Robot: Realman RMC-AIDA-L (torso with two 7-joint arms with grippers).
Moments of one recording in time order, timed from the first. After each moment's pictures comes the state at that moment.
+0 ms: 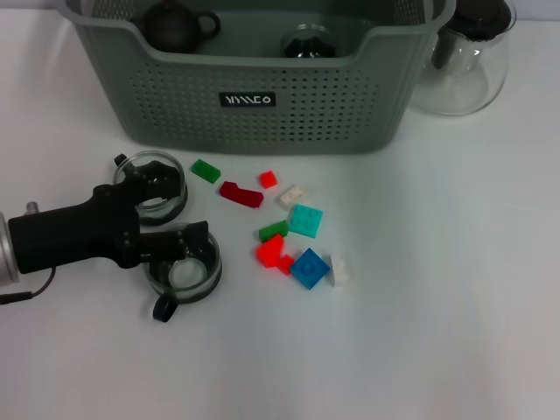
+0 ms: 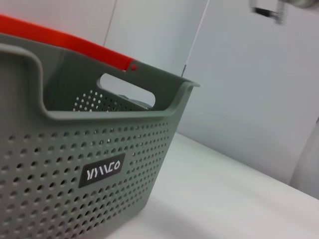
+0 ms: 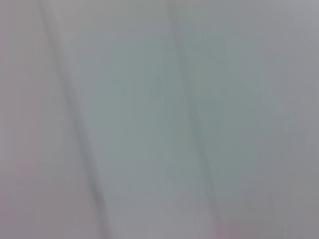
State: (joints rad) left arm -0.40 -2.06 0.46 0.51 2.10 1.68 -1.21; right arm 0.67 2.09 -1.13 -1.21 -1.75 -0.97 2.08
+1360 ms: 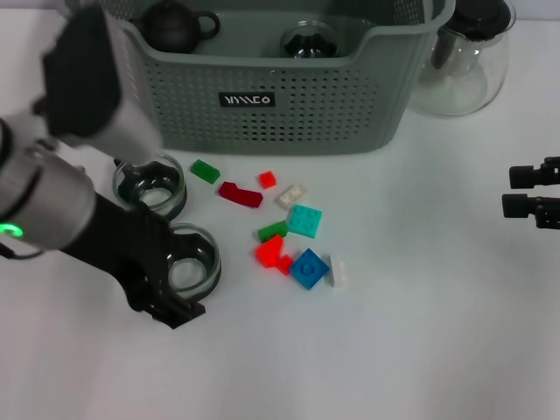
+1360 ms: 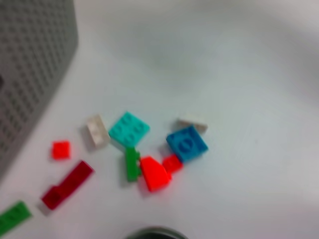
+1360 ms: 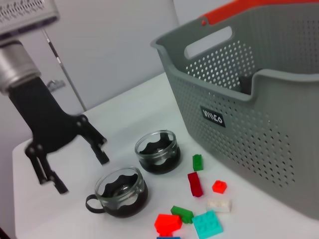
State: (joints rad) left arm -0.34 -2.17 1.37 1.70 2.53 1.84 -2.13; right arm 0.42 2.01 -0.63 -1.01 -2.13 -1.87 1.66
